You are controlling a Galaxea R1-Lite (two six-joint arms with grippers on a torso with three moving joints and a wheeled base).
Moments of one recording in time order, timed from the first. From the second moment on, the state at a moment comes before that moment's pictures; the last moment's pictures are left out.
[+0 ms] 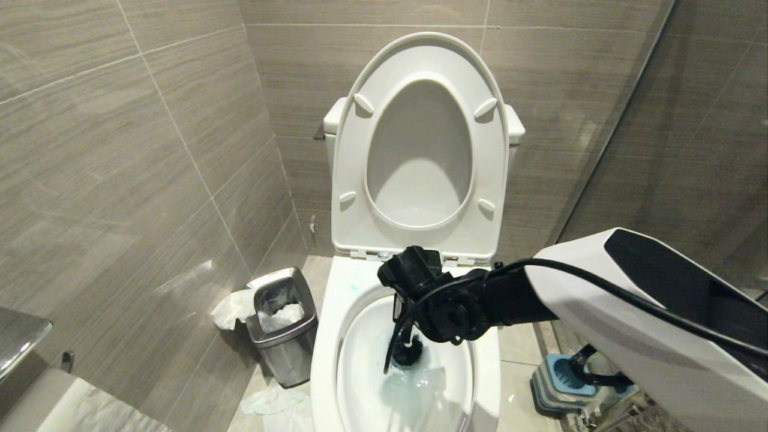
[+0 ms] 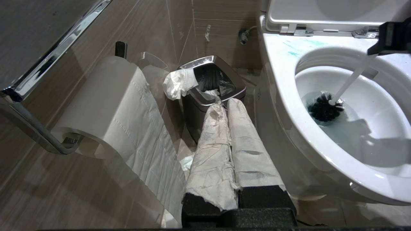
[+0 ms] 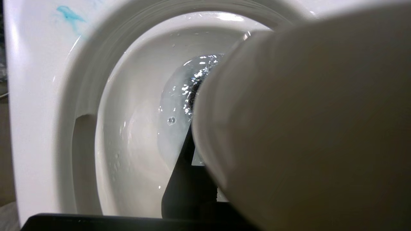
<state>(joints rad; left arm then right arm) -0.01 0.00 0.00 0.01 0.00 0.00 0.74 2.40 -1.64 0.09 -0.51 0.65</state>
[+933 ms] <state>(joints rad) -0.01 0.00 0.00 0.01 0.00 0.00 0.75 2.04 -1.52 0.26 -0.51 0.67</state>
